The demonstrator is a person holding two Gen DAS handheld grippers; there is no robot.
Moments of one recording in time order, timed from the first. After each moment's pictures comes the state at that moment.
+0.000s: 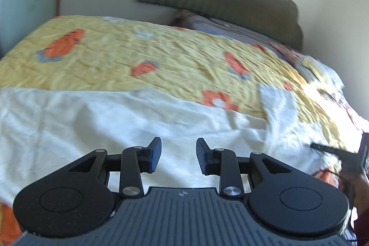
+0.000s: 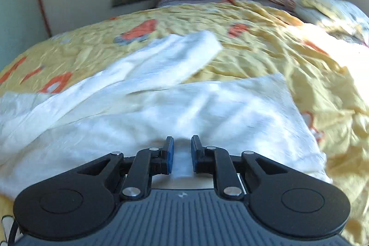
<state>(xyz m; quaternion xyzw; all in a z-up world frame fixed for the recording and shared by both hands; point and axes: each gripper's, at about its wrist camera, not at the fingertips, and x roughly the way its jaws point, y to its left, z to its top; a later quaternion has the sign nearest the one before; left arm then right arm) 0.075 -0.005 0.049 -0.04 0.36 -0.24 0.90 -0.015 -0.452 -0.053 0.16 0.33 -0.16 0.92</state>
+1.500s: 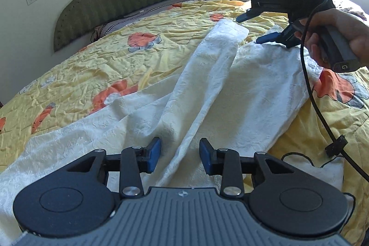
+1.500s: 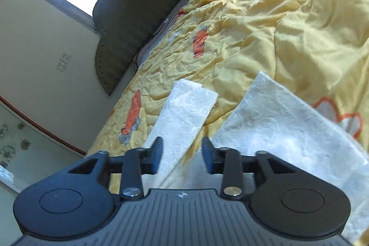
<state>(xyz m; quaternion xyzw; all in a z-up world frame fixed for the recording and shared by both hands) 0.041 -0.190 -0.037 0.24 0.27 -0.34 0.87 0.034 -0.534 -0.079 0.50 0.20 -0.11 0.83</state>
